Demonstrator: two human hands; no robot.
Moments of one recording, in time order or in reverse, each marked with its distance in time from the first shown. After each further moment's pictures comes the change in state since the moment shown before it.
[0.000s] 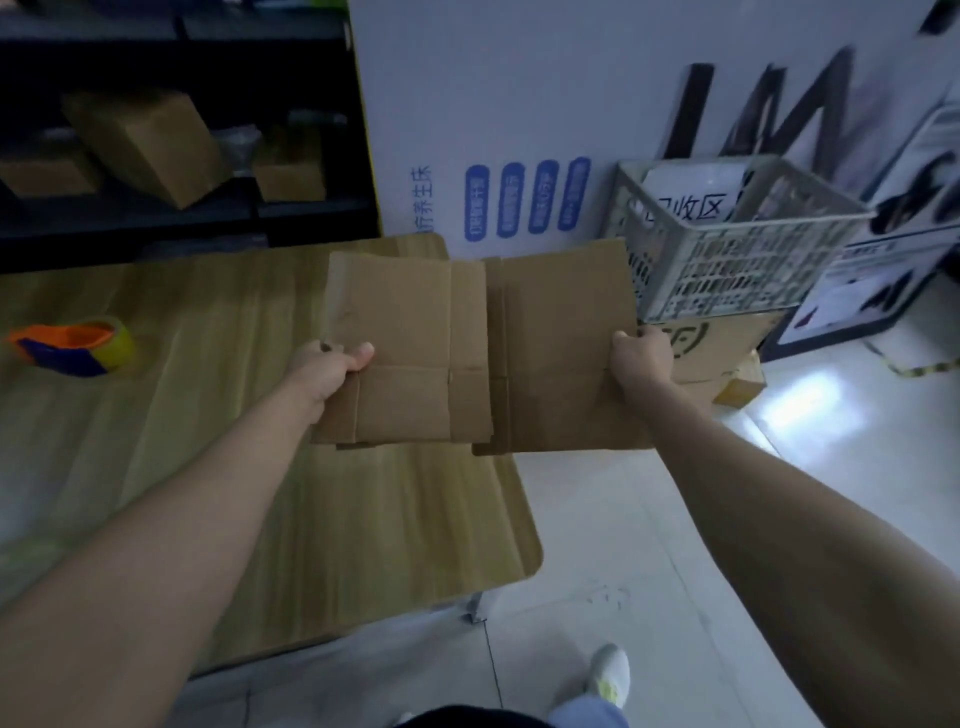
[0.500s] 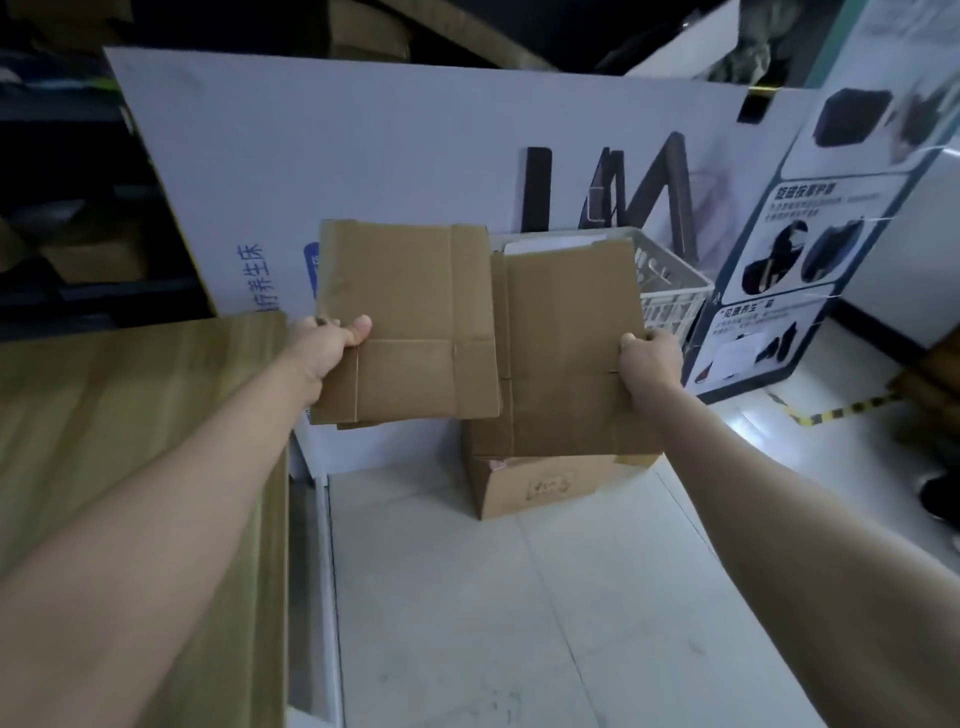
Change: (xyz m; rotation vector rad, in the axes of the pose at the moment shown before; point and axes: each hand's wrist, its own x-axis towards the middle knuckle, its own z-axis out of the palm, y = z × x) left_hand 0.003 0.184 0.307 -0.119 -0.032 0.173; right_hand 0.231 0.030 -0.227 0.148 0.105 -0.037
